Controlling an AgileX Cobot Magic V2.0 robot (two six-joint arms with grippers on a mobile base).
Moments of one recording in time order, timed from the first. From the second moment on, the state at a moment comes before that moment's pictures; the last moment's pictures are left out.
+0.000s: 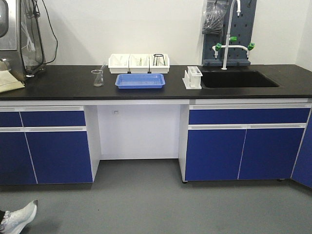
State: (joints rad) left arm -0.02 -0.01 0.02 -0.02 0.24 0.07; right arm 0.08 -0.01 0.03 -0.05 0.13 0.01
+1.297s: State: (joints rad) left arm -0.02 -0.01 0.02 -0.02 0.24 0.07; right arm 0.08 -0.01 0.03 -0.05 0.13 0.01
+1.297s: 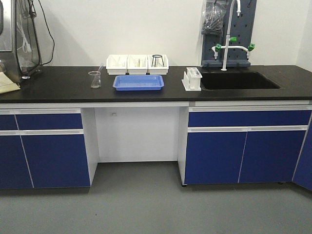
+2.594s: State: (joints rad) left arm -0.02 -0.01 0.02 -0.02 0.24 0.07; right arm 0.08 -0.01 0.03 -0.05 0.13 0.01
